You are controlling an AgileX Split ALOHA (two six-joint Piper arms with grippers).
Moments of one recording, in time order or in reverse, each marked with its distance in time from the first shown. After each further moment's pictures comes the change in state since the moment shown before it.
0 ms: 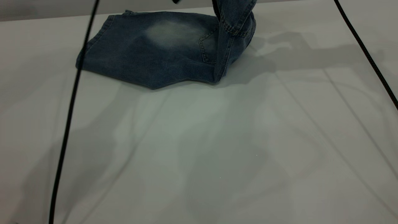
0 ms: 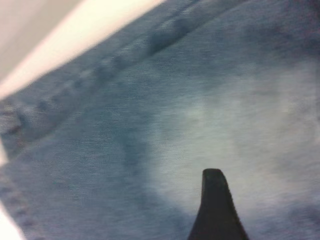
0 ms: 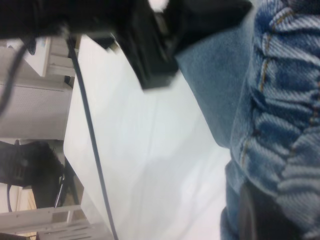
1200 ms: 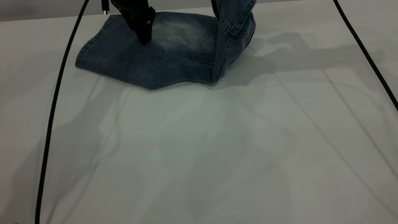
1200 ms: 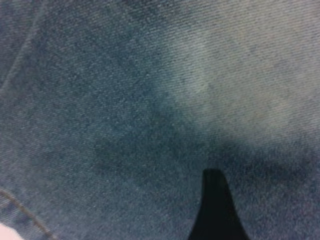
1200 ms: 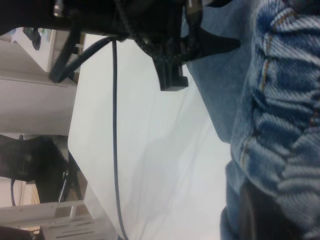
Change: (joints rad) left arm 0.084 0.027 0.191 -0.006 -0.001 0.364; right arm -0.001 0.000 0.000 0.003 0.018 -0.006
